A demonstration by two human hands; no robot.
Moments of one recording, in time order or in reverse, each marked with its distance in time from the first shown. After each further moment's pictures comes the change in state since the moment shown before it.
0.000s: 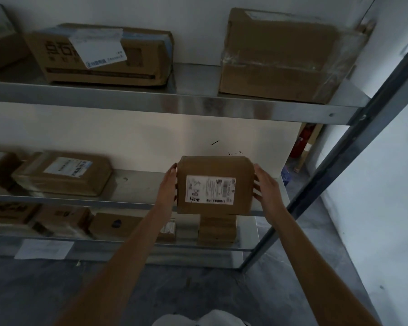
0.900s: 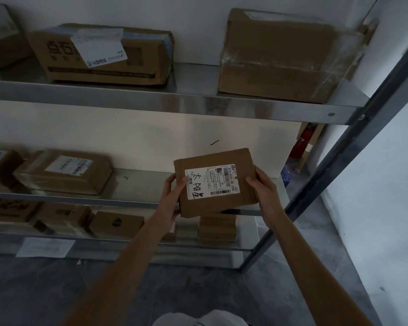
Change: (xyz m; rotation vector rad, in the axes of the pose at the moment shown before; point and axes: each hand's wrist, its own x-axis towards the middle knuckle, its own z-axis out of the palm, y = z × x) left_hand -0.017 -0.016 -0.003 -0.171 -0.101 -0.096; right_hand -0.013 0.002 -0.004 0.078 -0.078 -0.123
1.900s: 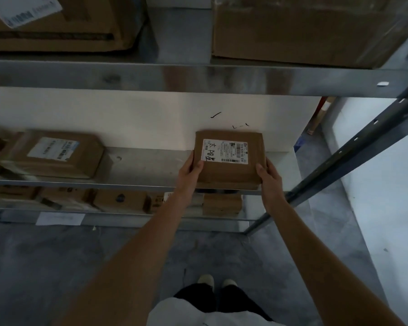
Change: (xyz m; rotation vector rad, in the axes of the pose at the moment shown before) left_hand 0.073 -0.040 0.036 0.309 0.001 0.037; right_hand 0.054 0.073 -0.013 0.086 0.164 0.294
